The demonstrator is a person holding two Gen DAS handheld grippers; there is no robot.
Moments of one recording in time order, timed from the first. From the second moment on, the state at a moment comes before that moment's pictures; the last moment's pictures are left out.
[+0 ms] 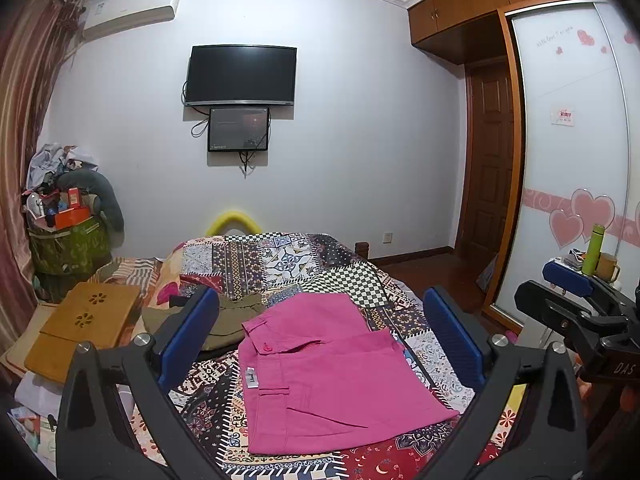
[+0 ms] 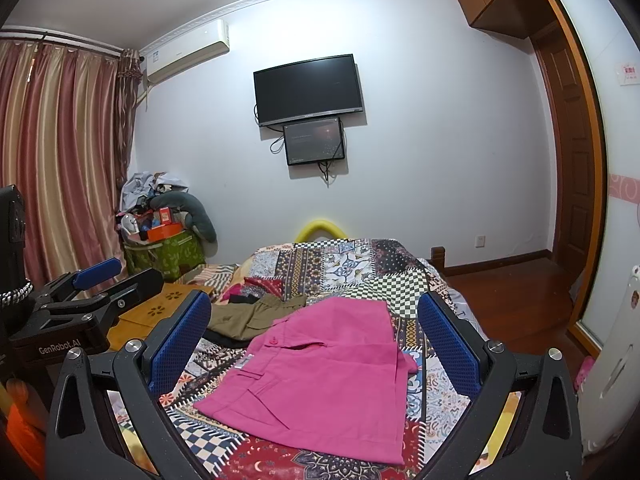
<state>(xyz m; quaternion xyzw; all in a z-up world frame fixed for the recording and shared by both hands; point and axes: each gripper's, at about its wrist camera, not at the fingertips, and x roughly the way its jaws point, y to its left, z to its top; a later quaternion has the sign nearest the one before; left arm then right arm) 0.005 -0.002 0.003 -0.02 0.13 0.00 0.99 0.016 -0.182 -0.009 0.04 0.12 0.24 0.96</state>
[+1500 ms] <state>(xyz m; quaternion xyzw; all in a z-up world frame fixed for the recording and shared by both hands) 0.184 0.066 -0.128 0.01 0.34 0.06 0.94 0.139 -0.220 -0.121 0.03 0.30 0.17 0.94</state>
